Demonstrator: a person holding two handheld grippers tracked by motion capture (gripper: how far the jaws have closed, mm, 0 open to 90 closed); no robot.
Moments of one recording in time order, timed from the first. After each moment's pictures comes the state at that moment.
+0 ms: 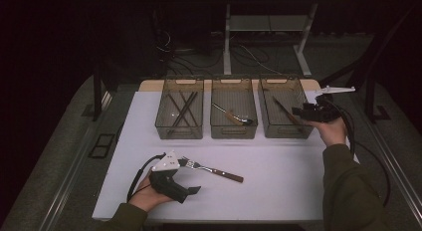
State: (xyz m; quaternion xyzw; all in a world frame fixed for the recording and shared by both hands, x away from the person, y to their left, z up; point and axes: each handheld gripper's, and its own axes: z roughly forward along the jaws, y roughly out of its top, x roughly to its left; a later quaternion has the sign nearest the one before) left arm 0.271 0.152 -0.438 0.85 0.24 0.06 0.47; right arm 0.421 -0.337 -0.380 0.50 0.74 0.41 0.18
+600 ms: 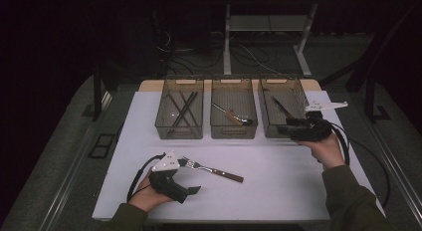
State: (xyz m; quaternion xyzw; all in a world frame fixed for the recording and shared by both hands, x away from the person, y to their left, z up) left arm 0.270 0.152 -0.438 0.85 0.24 0.06 0.47; right arm 0.361 -0.293 -0.373 0.40 0.78 0.46 0.11
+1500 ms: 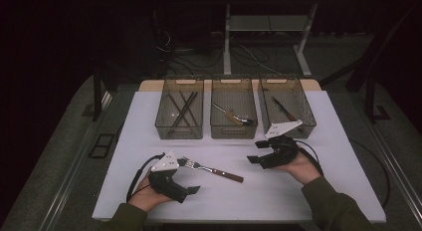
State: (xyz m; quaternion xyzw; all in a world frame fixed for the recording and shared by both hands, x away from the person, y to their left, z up) left arm 0.270 0.153 -0.438 0.85 0.24 0.07 0.47; right arm 0.323 -0.203 -0.394 0.29 0.87 0.39 0.07
